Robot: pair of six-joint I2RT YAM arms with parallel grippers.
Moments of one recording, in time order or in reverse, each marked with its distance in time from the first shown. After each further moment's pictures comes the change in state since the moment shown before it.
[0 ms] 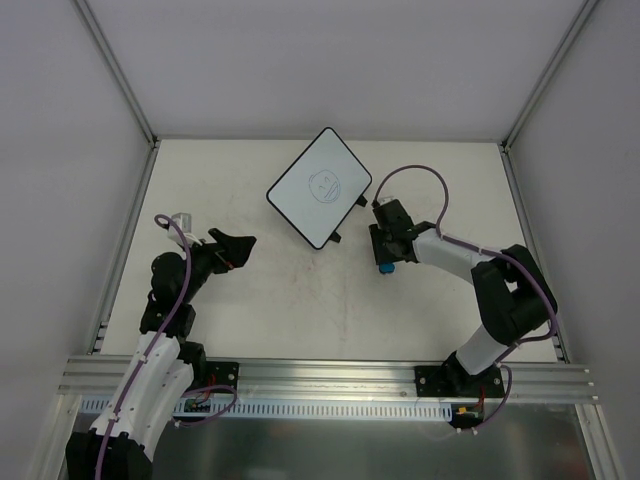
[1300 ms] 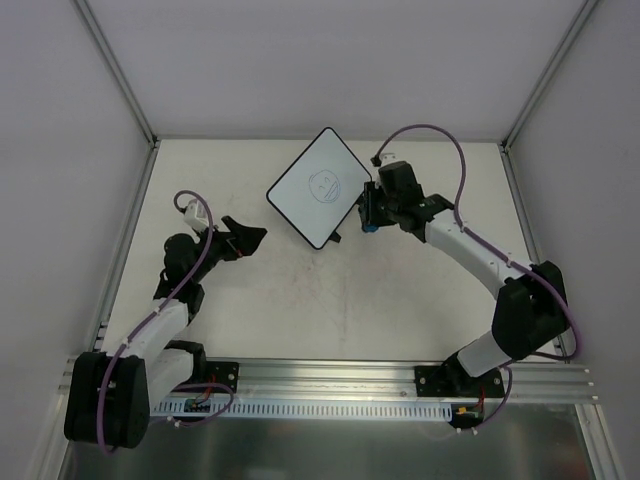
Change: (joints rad) left arm 0.000 0.391 0.015 0.347 0.101 0.011; right arm 0.002 -0.108 0.232 -0.082 -0.105 0.060
